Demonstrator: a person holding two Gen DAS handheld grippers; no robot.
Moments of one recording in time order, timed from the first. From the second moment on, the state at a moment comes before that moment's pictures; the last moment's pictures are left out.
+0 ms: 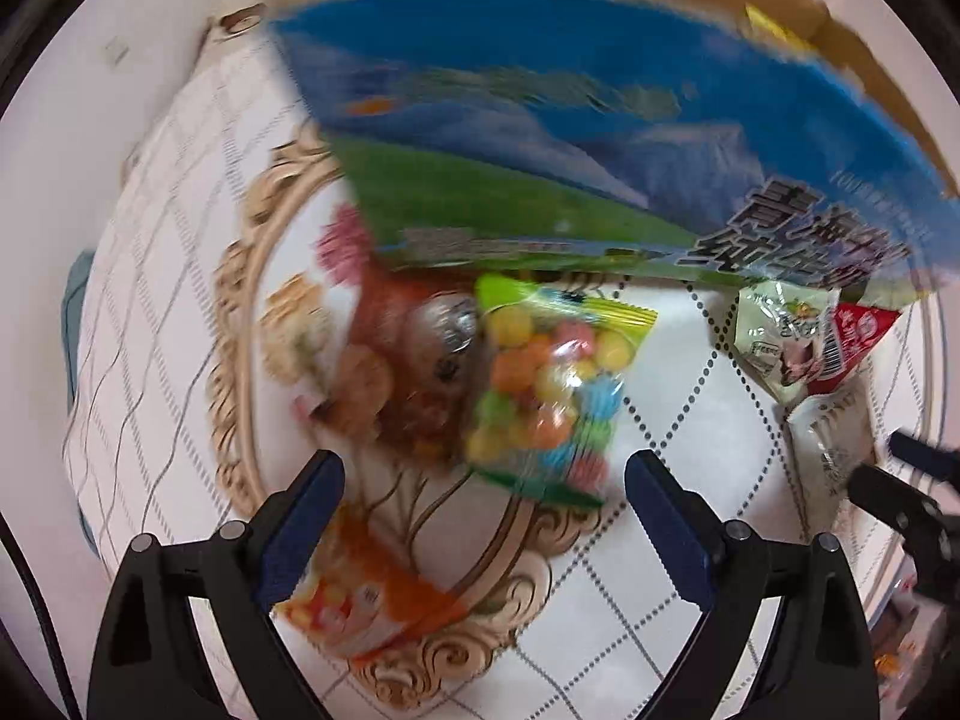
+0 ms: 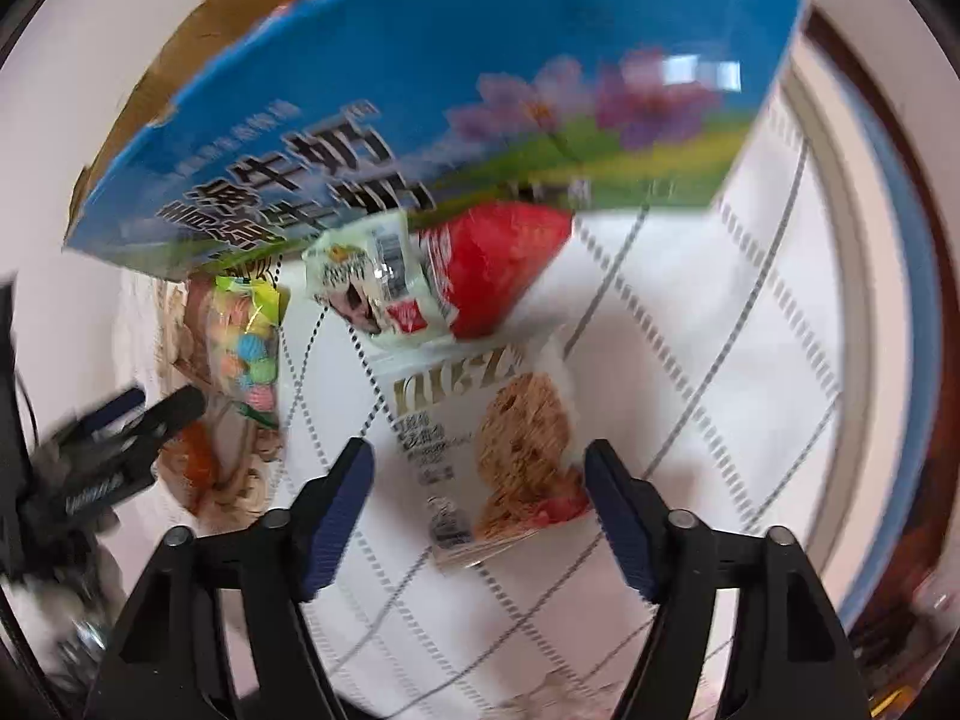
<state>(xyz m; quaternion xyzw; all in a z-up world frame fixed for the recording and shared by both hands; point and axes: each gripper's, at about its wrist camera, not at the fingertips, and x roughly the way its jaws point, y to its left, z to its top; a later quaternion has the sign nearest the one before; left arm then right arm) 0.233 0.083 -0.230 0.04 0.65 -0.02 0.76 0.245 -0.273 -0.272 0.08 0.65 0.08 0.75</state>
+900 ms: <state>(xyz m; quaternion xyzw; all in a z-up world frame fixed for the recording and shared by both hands) 0.140 0.018 -0.284 -0.01 0.72 -0.08 0.69 0.148 -0.292 -0.304 0.10 0.69 0.06 0.71</state>
